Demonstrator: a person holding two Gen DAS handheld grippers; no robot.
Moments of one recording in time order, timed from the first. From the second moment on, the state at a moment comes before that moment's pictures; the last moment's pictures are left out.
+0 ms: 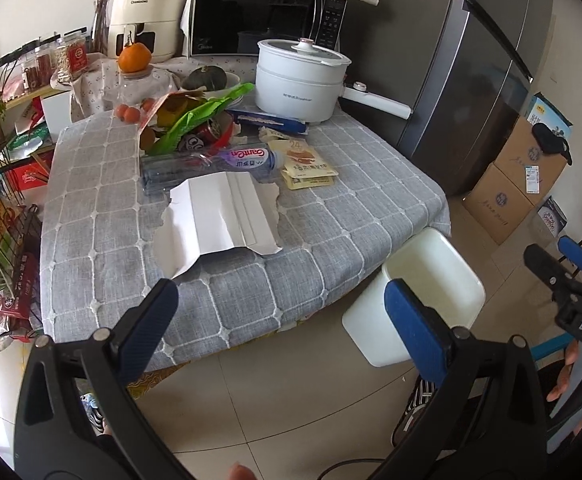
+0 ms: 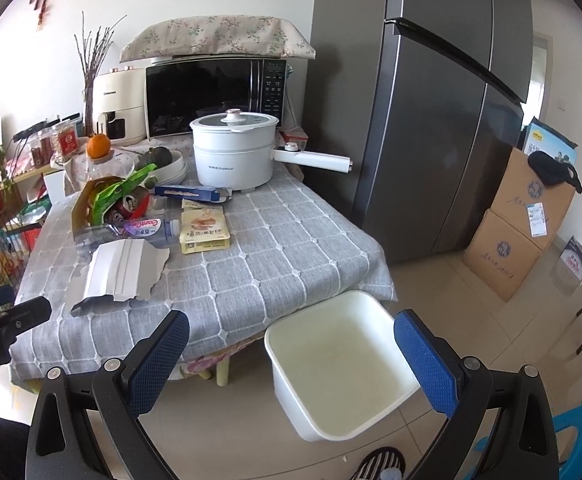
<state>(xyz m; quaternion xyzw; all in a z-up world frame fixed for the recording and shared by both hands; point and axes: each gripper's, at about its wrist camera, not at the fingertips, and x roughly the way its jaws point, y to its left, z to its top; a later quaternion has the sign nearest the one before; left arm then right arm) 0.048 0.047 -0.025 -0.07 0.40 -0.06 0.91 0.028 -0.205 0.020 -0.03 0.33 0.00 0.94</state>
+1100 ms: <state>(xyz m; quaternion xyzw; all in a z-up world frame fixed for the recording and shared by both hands) 0.157 0.052 -0.110 0.14 0.44 0.01 0.89 0.163 -0.206 -0.038 -0.06 0.45 0.02 0.89</state>
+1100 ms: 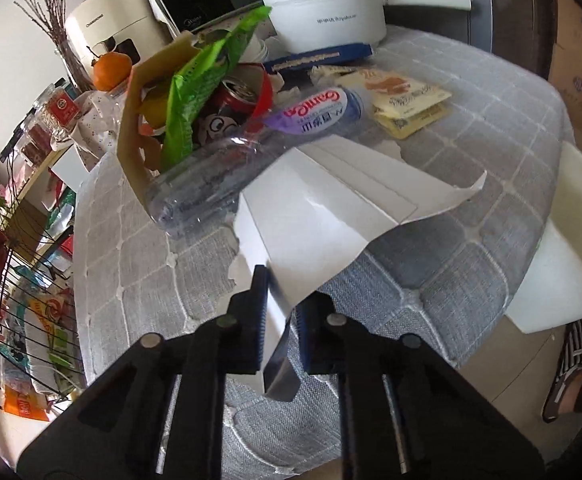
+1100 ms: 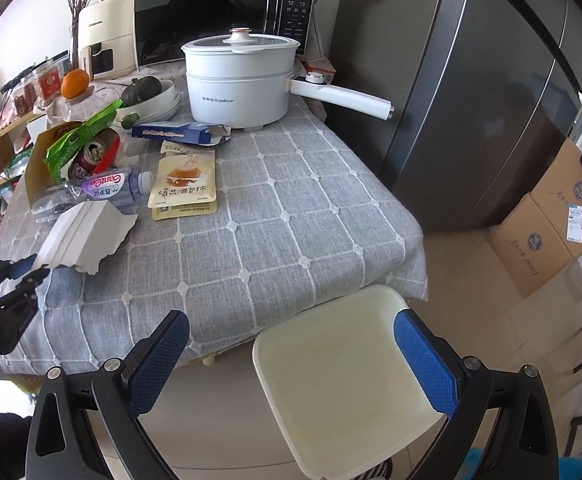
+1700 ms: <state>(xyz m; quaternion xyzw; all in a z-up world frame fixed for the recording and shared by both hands) 0.142 0.130 -0.041 -0.16 0.39 -0.04 0.91 0.270 -0.130 -0.085 0.02 0.47 0.14 0.87</state>
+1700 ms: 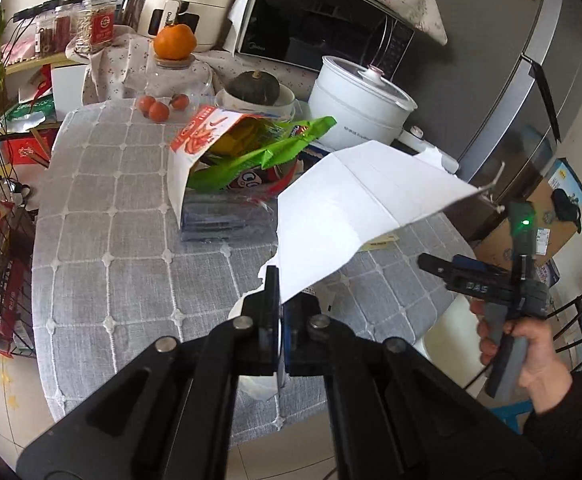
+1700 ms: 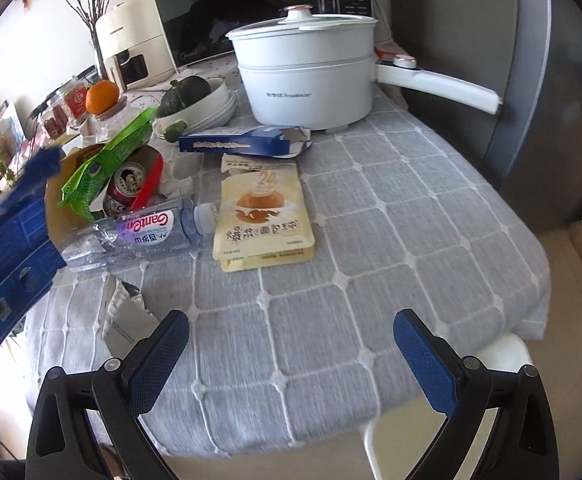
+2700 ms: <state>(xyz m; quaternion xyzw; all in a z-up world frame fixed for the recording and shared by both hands) 0.141 0.136 -0.046 -0.20 0.40 -0.06 0.89 0.349 -0.090 -0.130 -0.01 0.52 0.19 0.84</state>
